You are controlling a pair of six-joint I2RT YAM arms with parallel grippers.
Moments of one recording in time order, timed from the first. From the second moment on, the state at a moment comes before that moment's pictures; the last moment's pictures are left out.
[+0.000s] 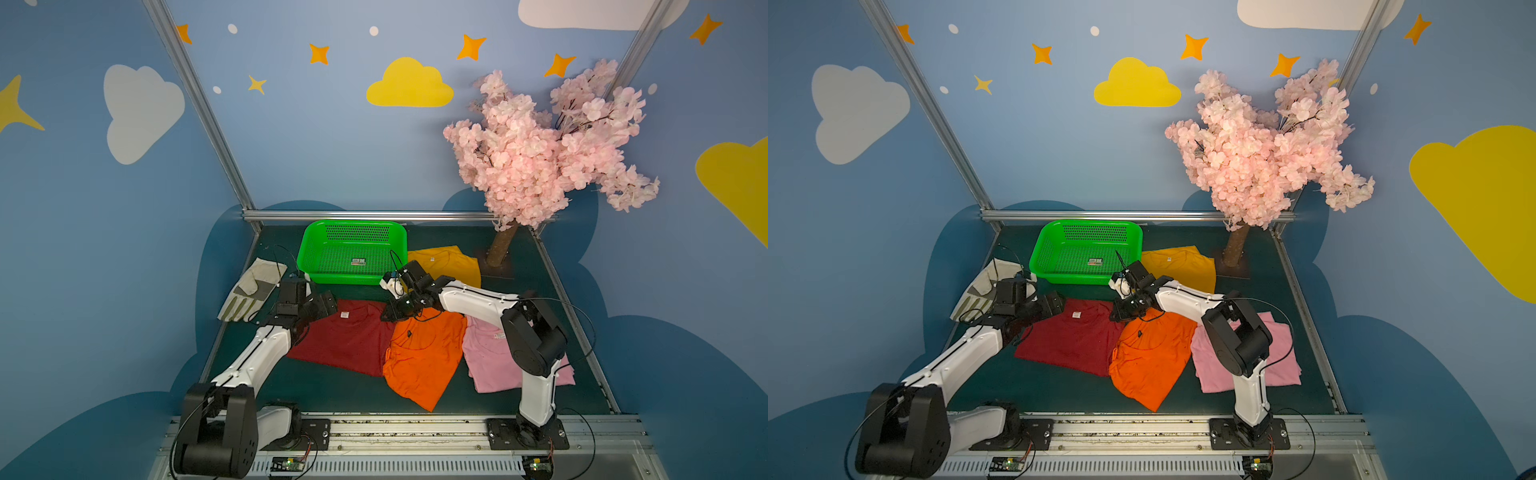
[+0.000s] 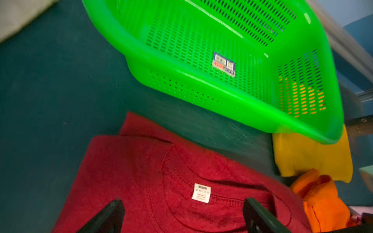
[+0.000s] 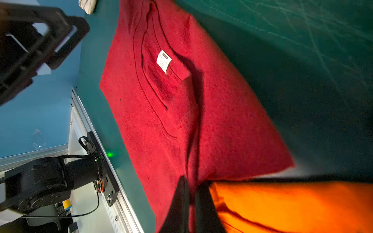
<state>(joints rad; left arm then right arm) -0.05 1.28 0.64 -0.19 0.17 -0.42 0.78 1.95 1.36 -0.43 -0.53 0.40</state>
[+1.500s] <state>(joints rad) 0.04 1.72 0.91 -0.26 0.15 0.11 0.78 2.03 1.44 -0.48 -0.53 0.37</state>
